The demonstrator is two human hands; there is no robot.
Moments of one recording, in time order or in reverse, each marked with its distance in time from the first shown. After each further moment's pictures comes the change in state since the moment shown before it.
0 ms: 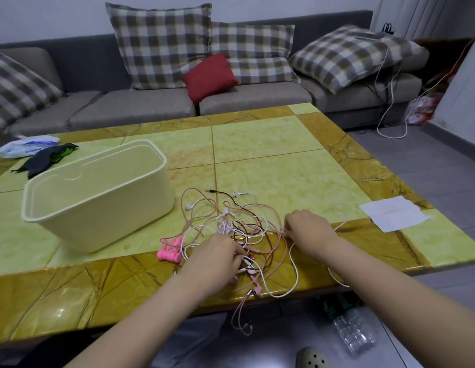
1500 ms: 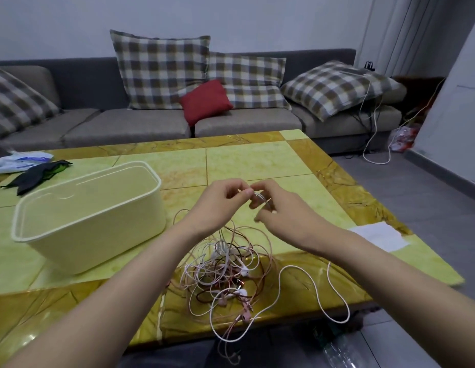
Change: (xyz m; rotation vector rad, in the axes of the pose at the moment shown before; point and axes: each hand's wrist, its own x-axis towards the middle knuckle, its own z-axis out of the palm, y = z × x) left_hand 0.055 0.025 -0.085 -0.744 0.229 0.092; right_hand -0.035 -0.038 -0.113 0.751 0.179 -0.161
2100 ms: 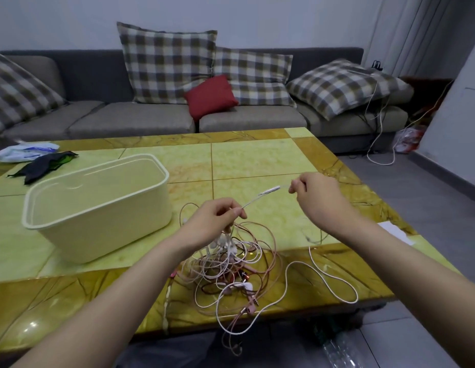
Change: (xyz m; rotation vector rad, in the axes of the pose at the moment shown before) left_hand -0.029 -0.031 -0.009 -0.054 -0.095 -0.183; right_hand 0.014 0.022 -0.019 -0.306 0.250 0.216
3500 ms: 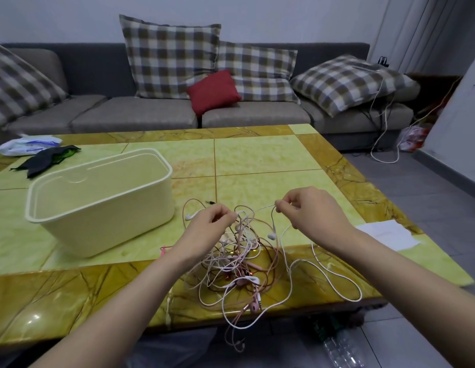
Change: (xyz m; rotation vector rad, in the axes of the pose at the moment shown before) left_hand -0.011 -0.023 0.008 -0.067 0.136 -0.049; right_hand -0.018 -0.002 0.020 -0.032 -0.051 -0.112
